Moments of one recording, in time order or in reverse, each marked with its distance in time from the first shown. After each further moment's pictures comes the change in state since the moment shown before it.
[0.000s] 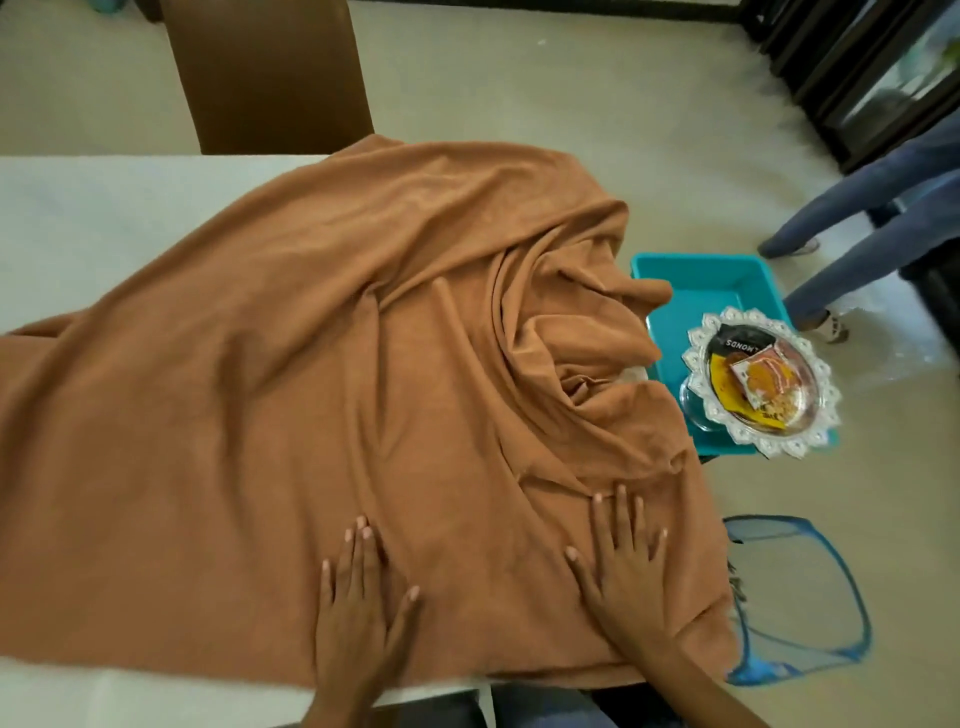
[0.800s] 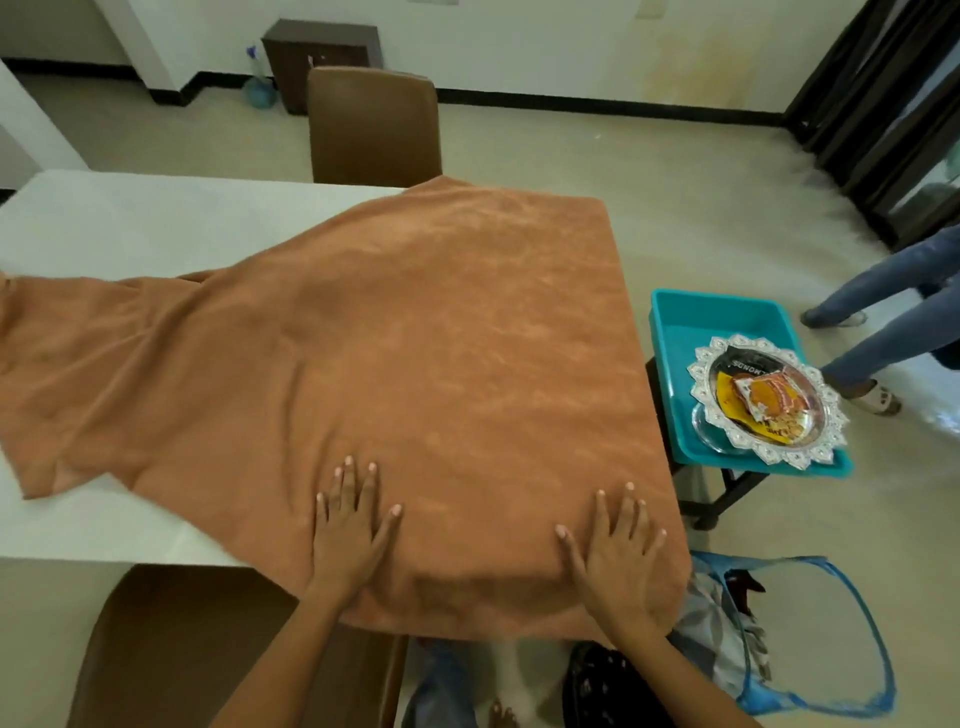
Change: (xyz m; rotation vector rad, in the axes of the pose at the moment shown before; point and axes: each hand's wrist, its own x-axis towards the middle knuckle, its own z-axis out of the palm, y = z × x) left_hand -0.051 -0.008 0.008 -0.012 0.106 -0.121; right_hand -0.066 0.018 0.001 -0.011 0.076 0.016
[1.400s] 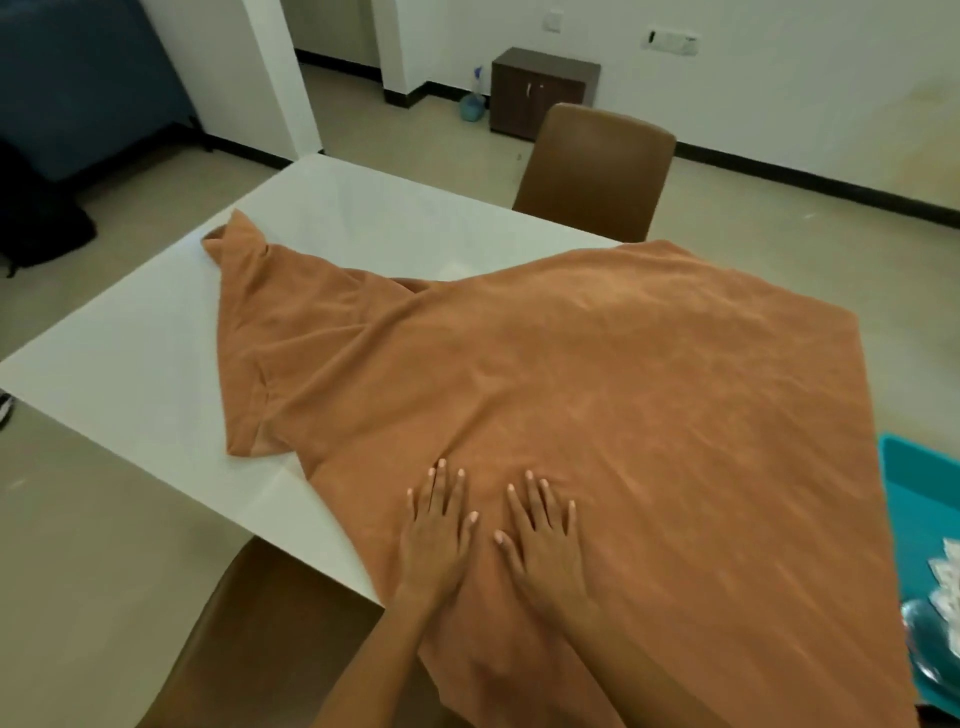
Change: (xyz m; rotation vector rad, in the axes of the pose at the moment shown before) left_hand 0.056 -0.081 -0.037 0.022 0.203 -0.214; right_hand 0.064 -0.275 0.042 -0.024 -0.053 -0.781
